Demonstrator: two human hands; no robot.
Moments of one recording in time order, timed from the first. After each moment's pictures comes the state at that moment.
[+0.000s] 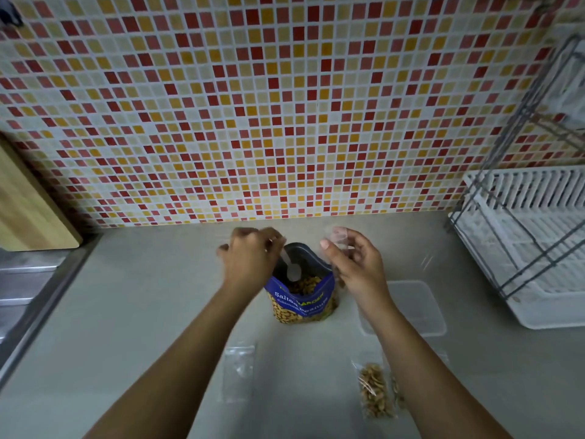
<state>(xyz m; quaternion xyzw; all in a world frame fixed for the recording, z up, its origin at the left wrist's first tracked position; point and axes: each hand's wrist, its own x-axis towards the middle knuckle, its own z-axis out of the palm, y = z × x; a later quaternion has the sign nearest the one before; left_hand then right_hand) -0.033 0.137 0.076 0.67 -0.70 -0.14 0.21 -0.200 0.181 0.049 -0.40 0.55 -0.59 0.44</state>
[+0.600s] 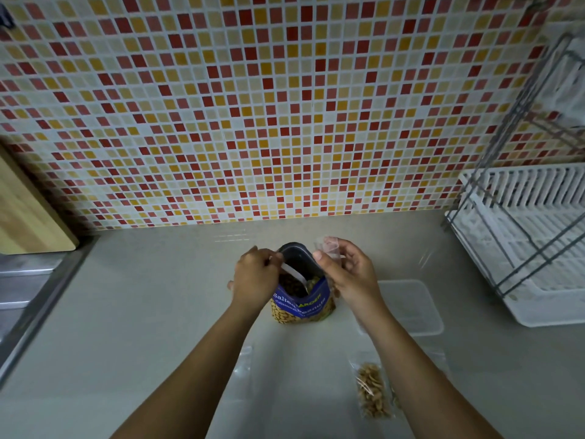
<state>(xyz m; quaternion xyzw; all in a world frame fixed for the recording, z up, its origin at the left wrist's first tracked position) -0.047 0.149 0.051 0.70 -0.59 -0.30 0.26 -0.198 0.186 0.037 -0.40 0.53 -0.58 0.48</state>
